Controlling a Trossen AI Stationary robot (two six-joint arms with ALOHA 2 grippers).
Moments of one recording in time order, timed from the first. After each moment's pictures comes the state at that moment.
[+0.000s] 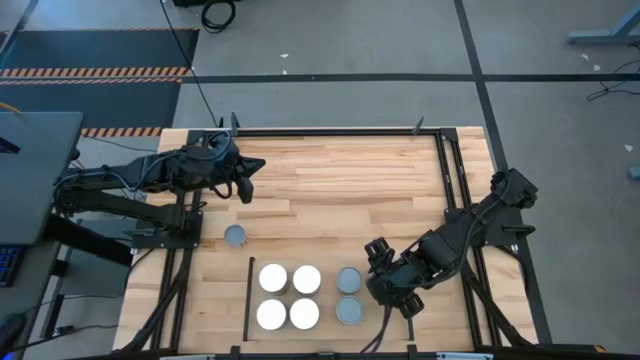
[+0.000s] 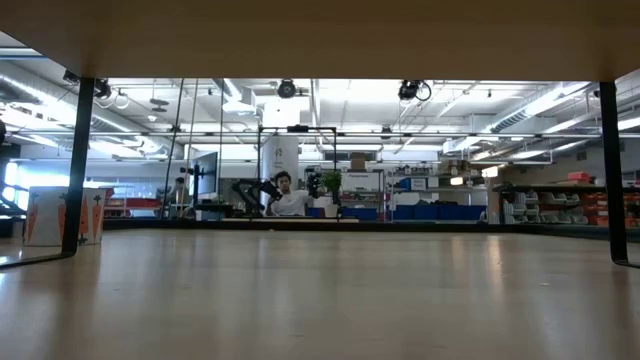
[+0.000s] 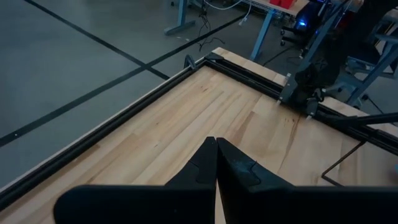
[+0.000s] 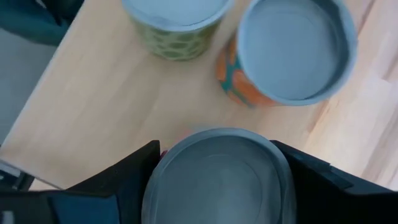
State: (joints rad) left arm 0.04 0.92 1.05 -0.53 -0.44 -0.38; right arm 0.61 1.68 1.62 -1.14 0.13 0.10
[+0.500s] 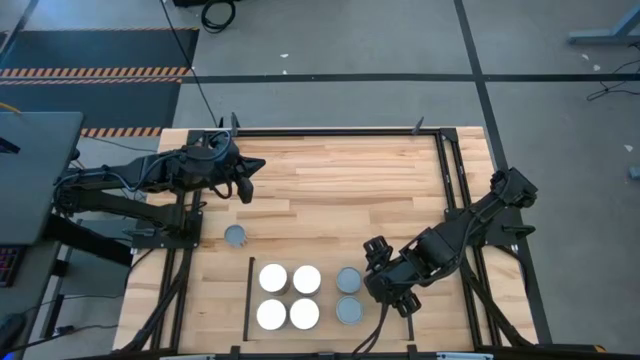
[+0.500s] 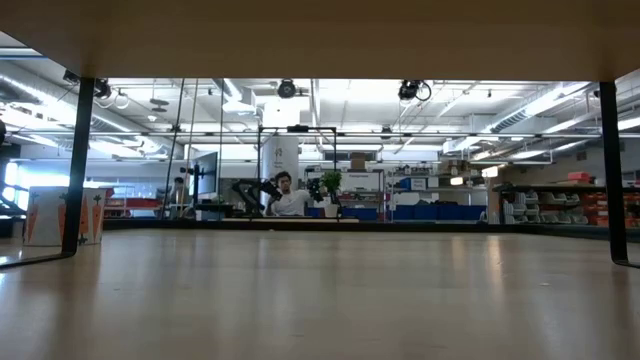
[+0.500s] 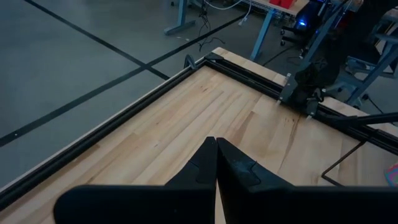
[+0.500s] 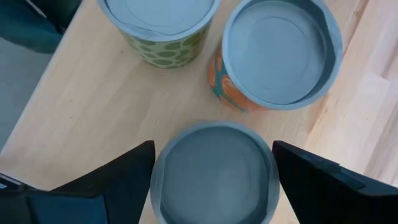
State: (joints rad) left arm 0.04 0.92 1.05 -0.53 -0.44 -0.38; right arm 0.59 1.68 1.62 -1.13 0.12 0.12
